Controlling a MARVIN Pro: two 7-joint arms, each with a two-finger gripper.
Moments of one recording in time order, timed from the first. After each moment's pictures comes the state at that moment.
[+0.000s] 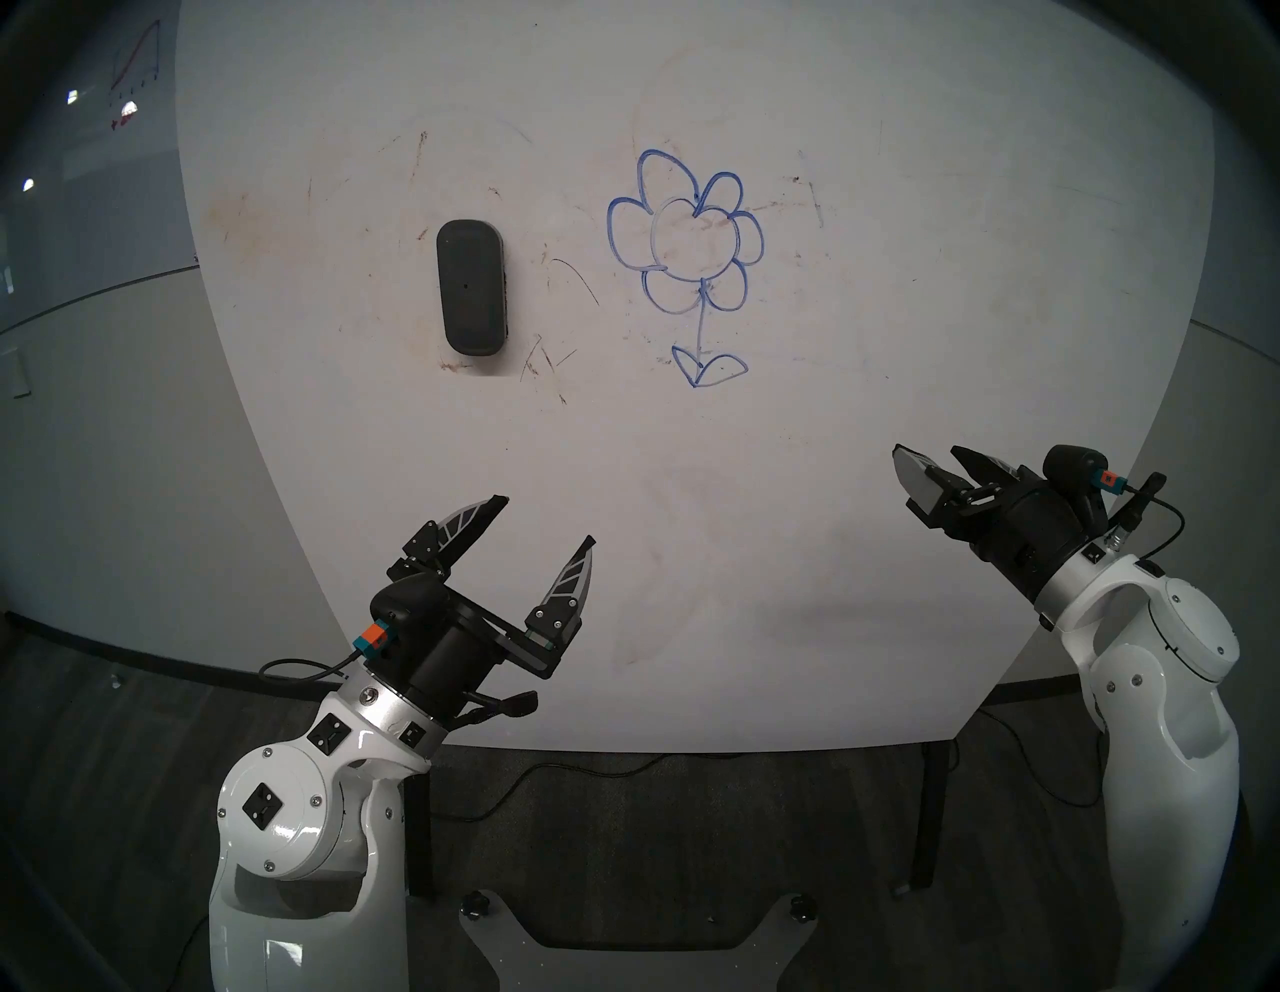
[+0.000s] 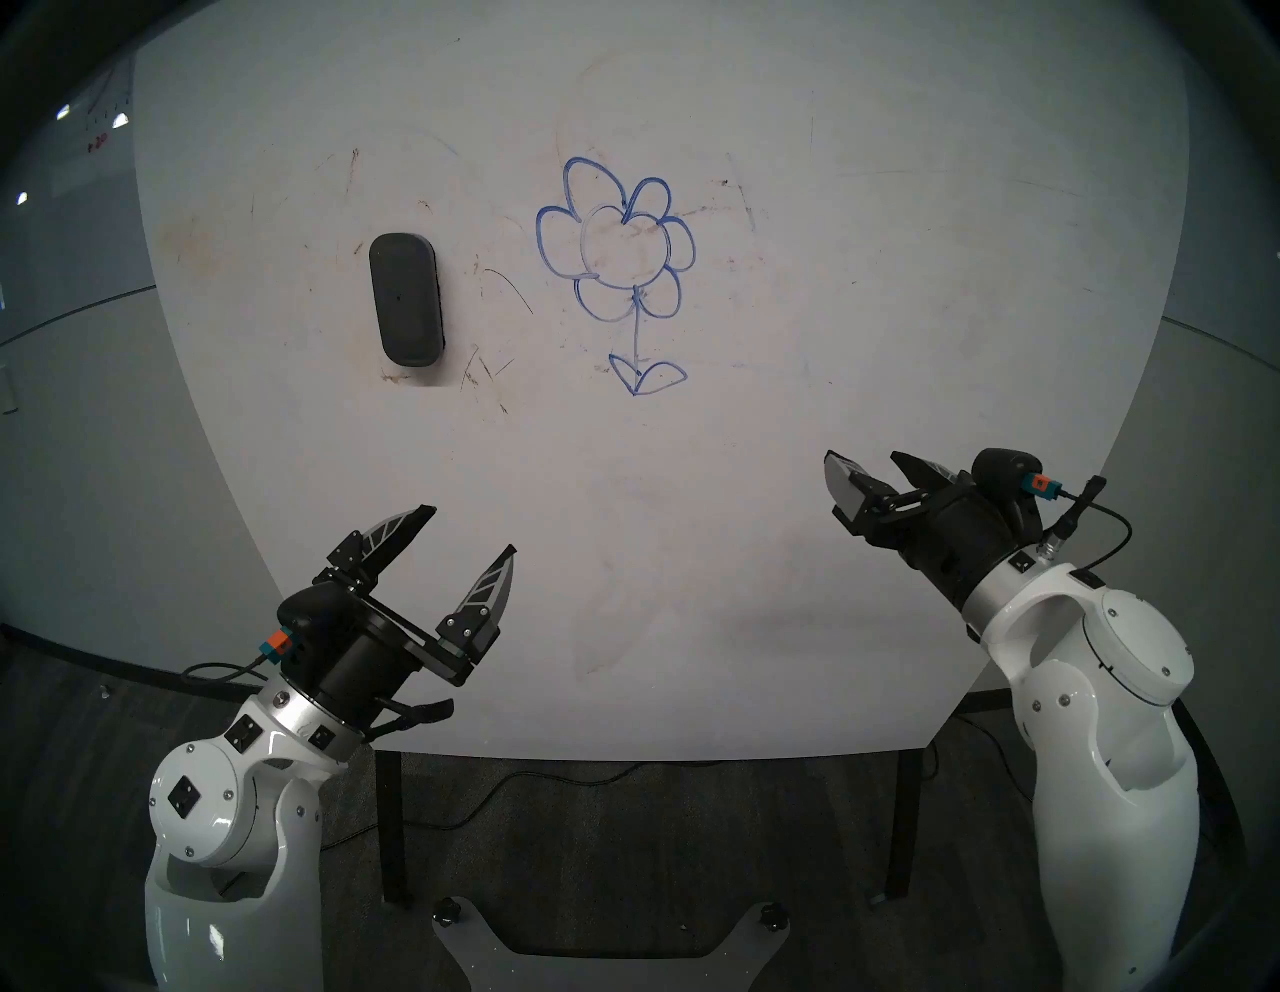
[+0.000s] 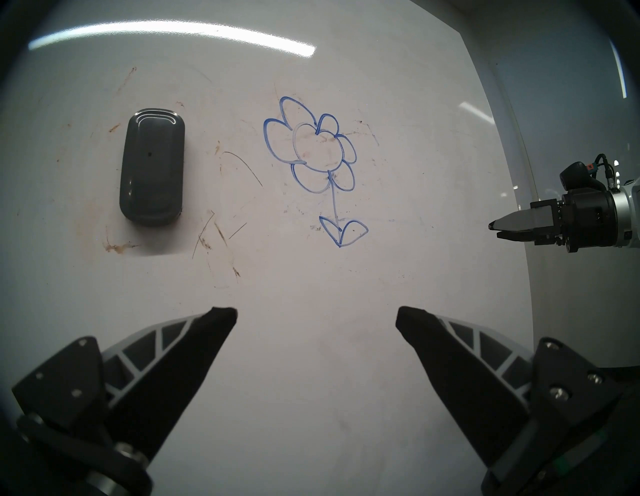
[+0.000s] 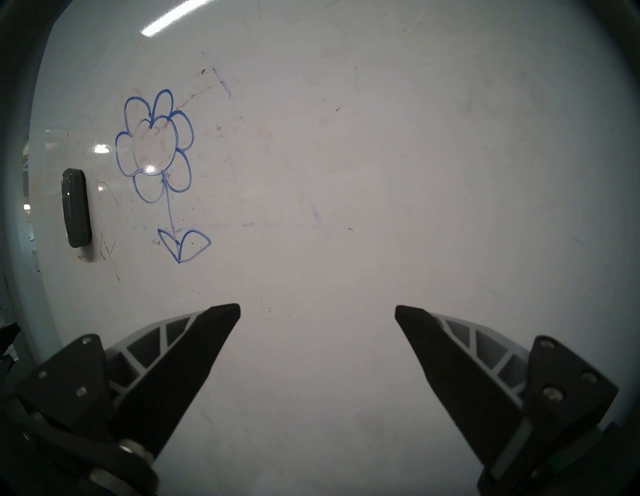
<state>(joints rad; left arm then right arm) 2.05 -1.68 -1.70 -2.31 -0.04 -0.07 -0.67 -1.85 -1.10 1.92 -2.32 0.76 0.46 0.14</state>
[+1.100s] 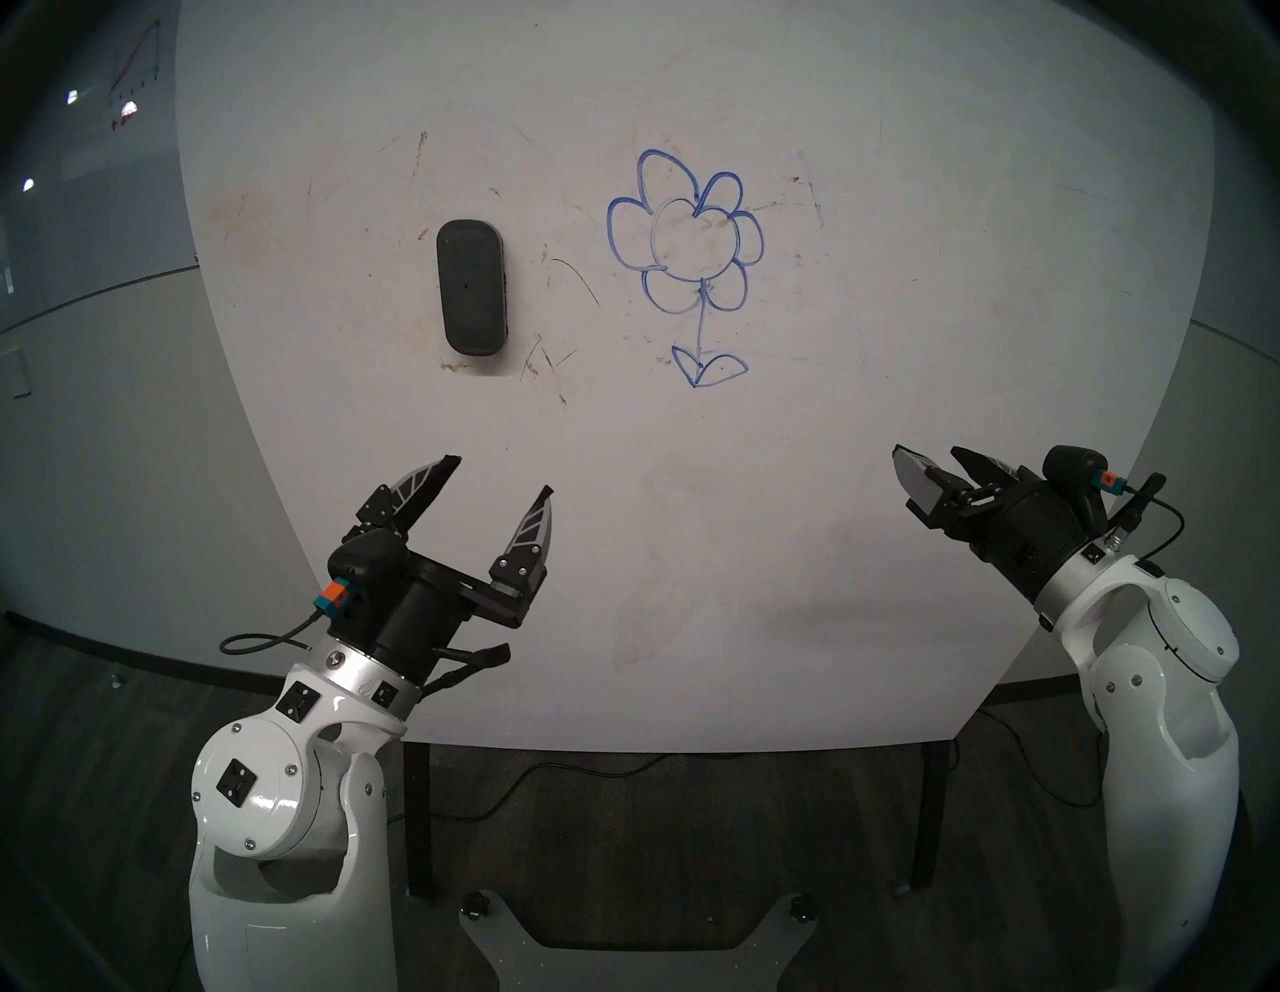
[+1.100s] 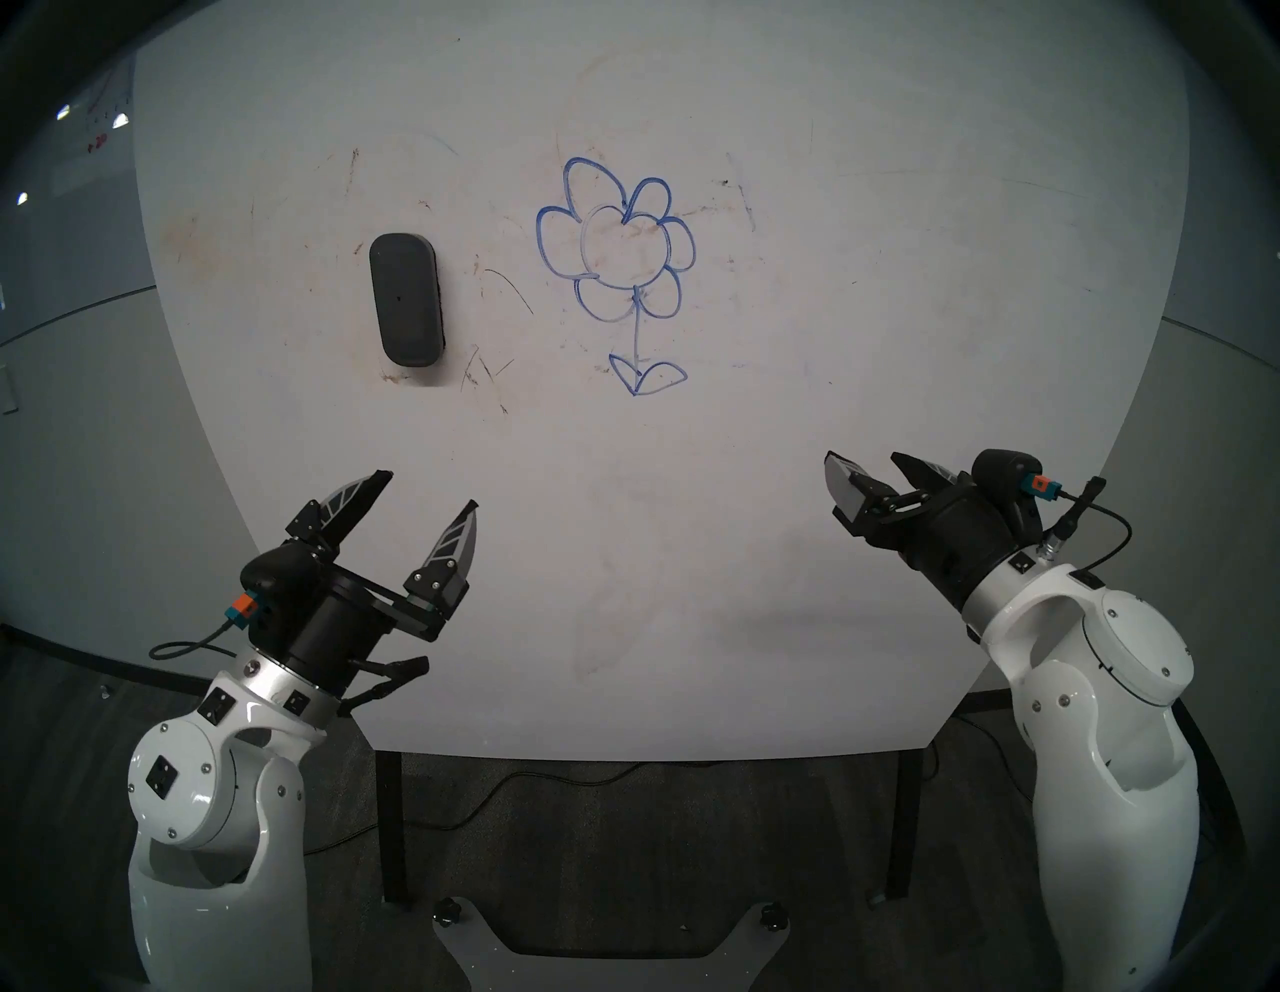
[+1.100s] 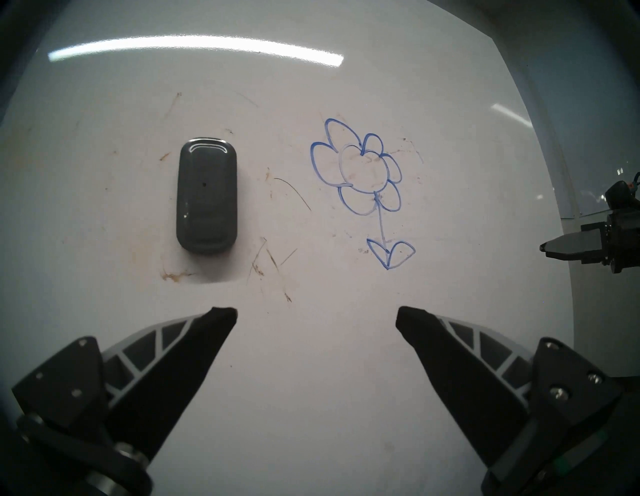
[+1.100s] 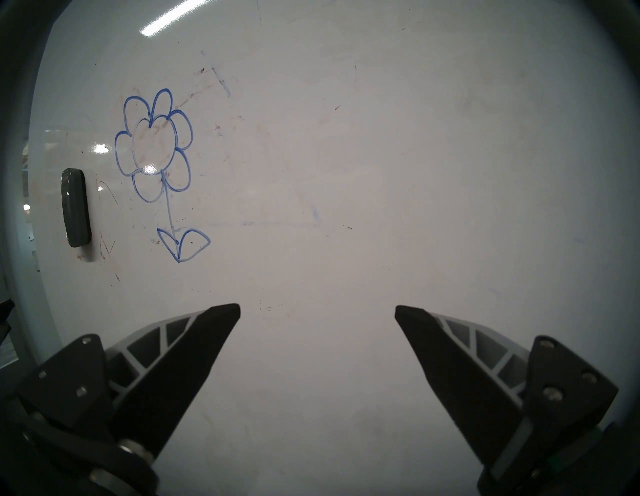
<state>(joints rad) 1.98 -1.67 -1.74 -2.36 -0.03 -0.01 -0.54 -1.85 -1.10 1.92 -2.32 0.76 0.46 0.14</state>
